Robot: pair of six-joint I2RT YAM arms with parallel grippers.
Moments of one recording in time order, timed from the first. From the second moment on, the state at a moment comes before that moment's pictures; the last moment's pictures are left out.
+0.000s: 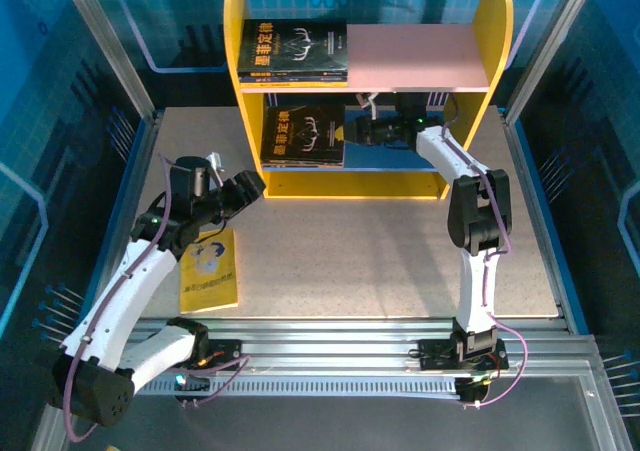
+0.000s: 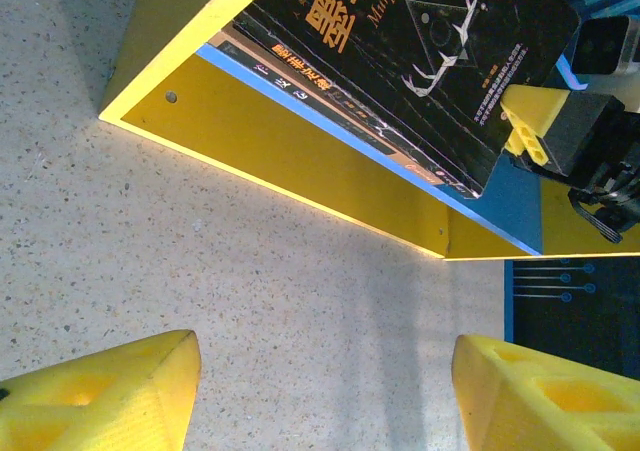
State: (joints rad) left arm -0.24 1.01 0.98 -0.58 0.25 -0.87; right arm 0.23 2.14 1.83 -0.35 -1.08 0.32
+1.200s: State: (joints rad) left arm -0.23 1.01 0.98 -0.58 0.26 -0.87; right arm 0.23 2.18 1.80 -0.24 -0.97 0.44
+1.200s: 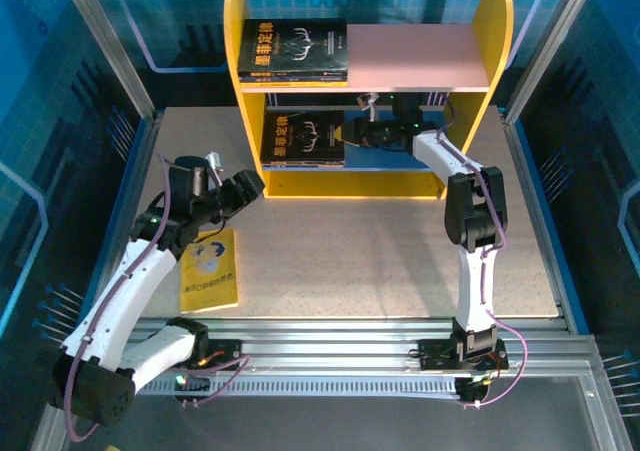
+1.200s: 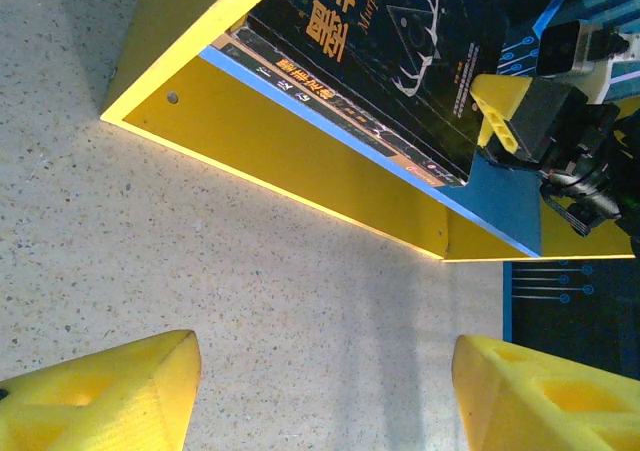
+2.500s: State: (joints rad) left arm -0.22 1.01 0.96 -0.57 0.27 -0.87; right arm 0.27 1.88 1.53 -0.38 -0.75 0.30
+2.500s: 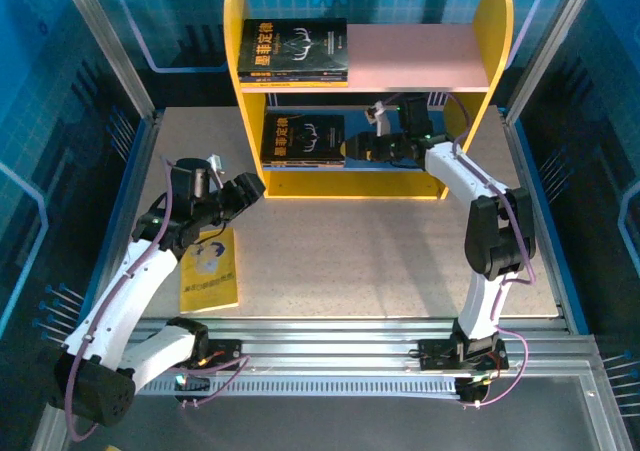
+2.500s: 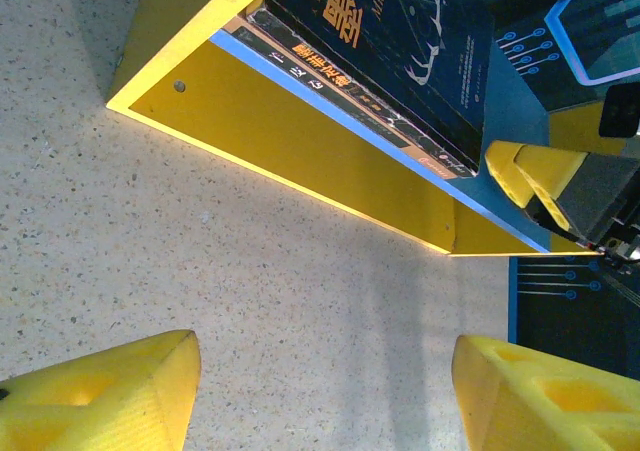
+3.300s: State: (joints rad) left arm -0.22 1.01 0.96 -0.57 0.28 -0.87; right arm 0.31 1.88 1.53 -0.39 -0.76 0.29
